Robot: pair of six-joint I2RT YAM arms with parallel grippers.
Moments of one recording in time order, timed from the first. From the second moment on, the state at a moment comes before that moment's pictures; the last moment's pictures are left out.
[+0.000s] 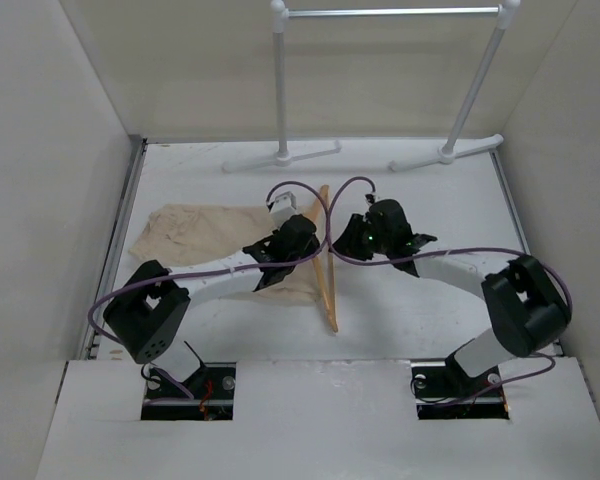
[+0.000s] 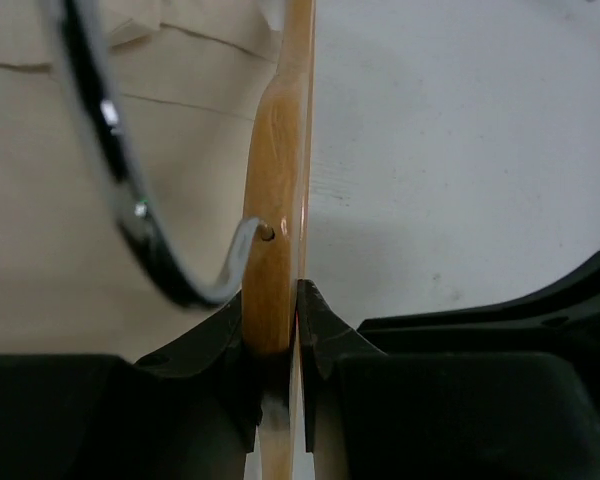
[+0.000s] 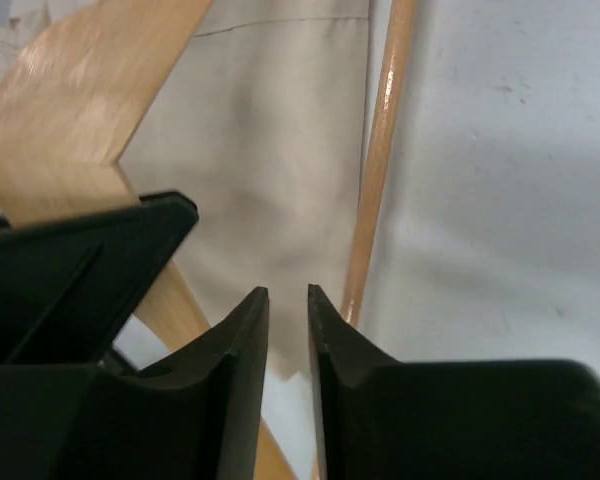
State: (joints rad) left arm -0.84 1.54 0.90 0.03 -0.41 -0.94; right arm 0.54 1.47 0.79 0.05 -0.25 0.81
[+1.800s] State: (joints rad) left arm -0.74 1.53 0.75 0.18 -0.23 -1.01; right arm 0.68 1.85 1.00 0.11 -0.06 0.87
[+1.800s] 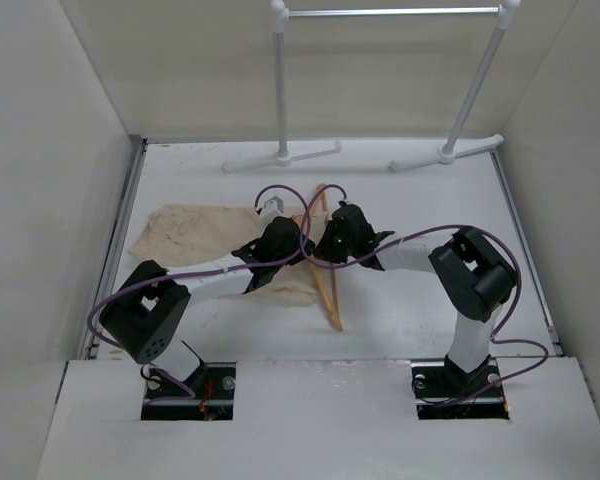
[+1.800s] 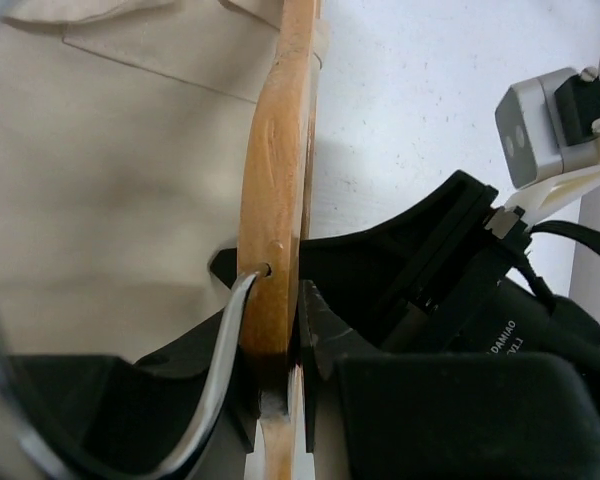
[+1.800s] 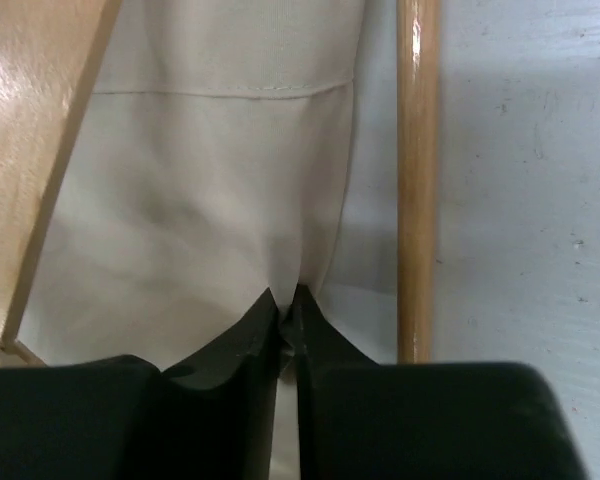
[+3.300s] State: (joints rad) left arm -0.48 1.31 0.69 -0.05 -0.17 -0.73; right arm 0.68 1.95 1.07 0.15 -0.35 0.89
